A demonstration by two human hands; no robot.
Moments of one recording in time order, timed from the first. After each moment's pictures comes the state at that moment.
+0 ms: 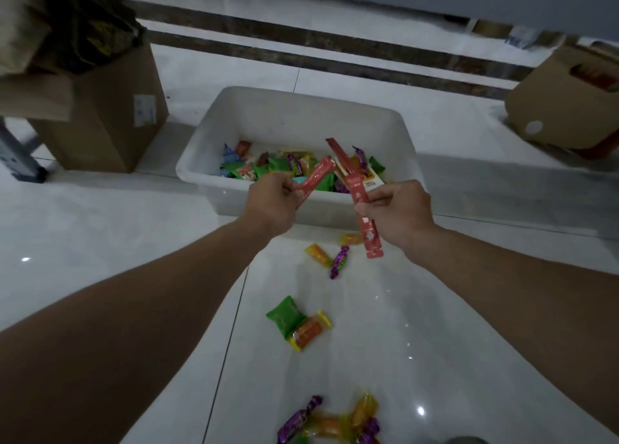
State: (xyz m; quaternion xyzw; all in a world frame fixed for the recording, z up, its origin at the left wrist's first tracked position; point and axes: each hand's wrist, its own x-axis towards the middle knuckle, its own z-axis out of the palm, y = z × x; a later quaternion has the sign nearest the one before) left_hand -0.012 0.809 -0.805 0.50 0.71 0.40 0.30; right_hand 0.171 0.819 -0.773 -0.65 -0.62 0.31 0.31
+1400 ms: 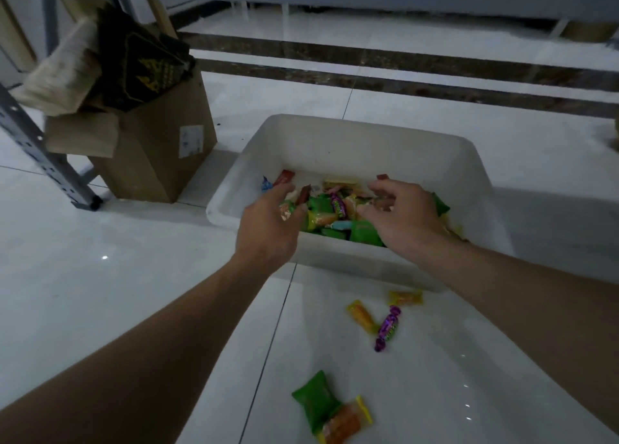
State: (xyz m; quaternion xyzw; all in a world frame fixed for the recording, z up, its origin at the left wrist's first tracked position) left_hand -0.066 0.853 -0.810 0.47 0.77 0.39 0.18; right_hand 0.107 0.925 -0.794 -0.54 -0.74 0.30 0.28
